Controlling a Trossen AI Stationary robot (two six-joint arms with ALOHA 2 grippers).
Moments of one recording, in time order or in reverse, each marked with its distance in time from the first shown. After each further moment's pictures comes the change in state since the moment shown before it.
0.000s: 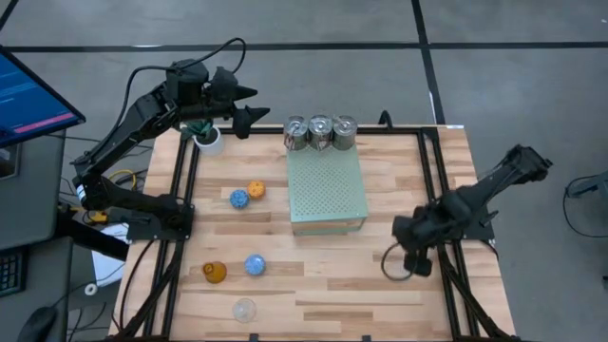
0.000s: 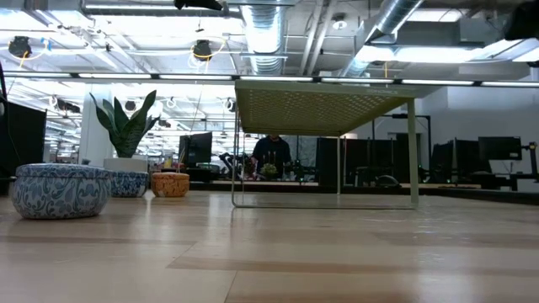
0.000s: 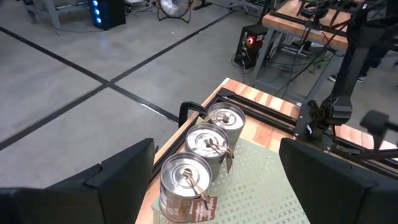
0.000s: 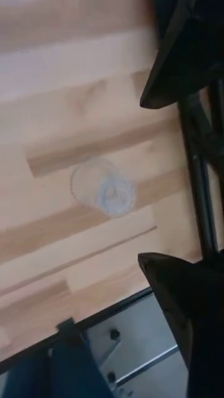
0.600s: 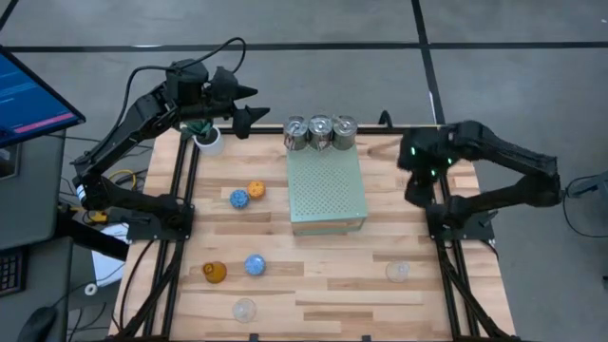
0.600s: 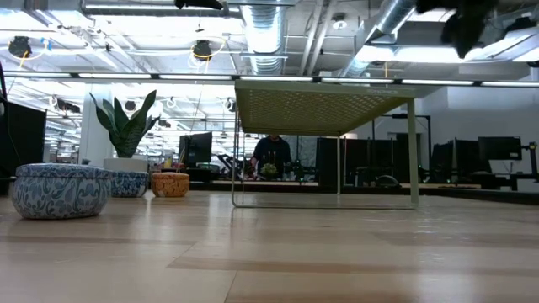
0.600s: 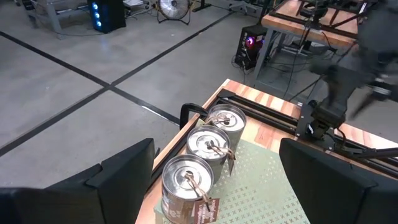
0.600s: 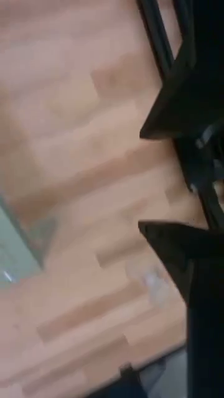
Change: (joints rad) left arm 0.000 0.000 0.000 0.007 0.000 0.016; right arm -0.786 -0.087 0.234 -0.310 -0.001 -0.714
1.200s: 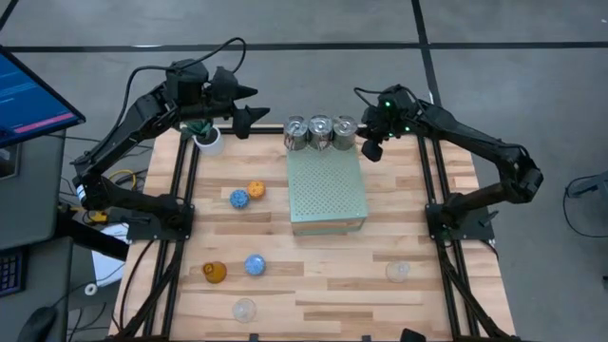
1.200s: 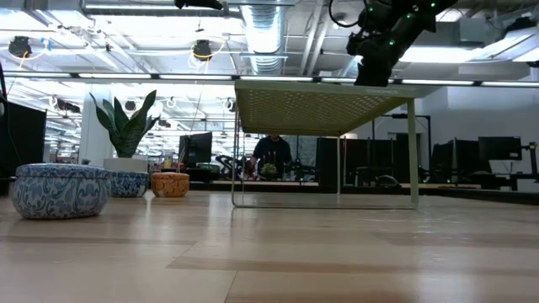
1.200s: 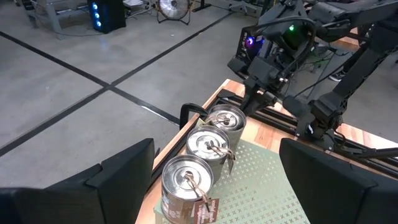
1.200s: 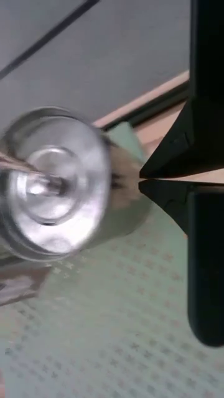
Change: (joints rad) left arm 0.000 0.000 0.000 0.000 0.000 0.000; right arm -0.468 0.216 -0.169 0.887 -0.051 -0.498
